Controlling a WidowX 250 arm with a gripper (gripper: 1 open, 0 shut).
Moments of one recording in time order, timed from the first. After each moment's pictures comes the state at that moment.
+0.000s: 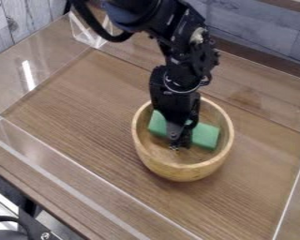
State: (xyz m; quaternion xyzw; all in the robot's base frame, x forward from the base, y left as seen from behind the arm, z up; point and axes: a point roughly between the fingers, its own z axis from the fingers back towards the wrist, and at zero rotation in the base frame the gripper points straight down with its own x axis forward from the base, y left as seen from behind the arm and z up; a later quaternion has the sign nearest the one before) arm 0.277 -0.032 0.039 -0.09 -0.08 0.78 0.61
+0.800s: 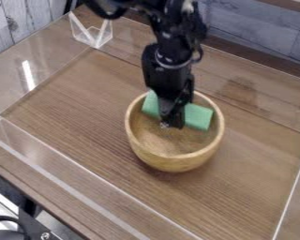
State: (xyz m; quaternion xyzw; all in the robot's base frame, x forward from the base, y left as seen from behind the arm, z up) arm 0.293 -0.010 0.056 -0.09 -0.07 0.77 0.63
